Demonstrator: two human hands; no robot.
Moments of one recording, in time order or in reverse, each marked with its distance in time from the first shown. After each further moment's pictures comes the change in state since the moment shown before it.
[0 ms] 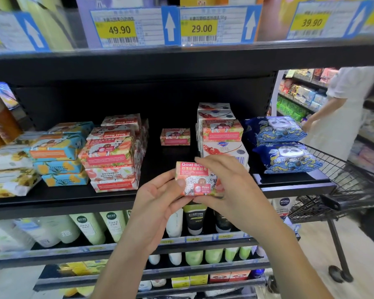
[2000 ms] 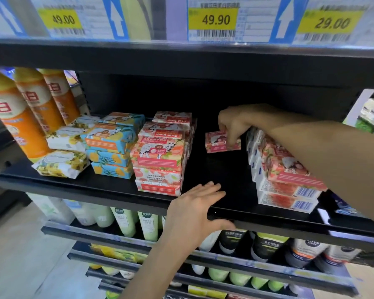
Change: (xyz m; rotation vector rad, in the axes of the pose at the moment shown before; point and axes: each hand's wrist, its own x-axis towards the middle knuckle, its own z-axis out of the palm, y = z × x) left_hand 0.040 -0.038 -0.051 1.339 0.177 0.472; right_hand 0.267 0.003 0.032 -0.682 -0.816 -0.009
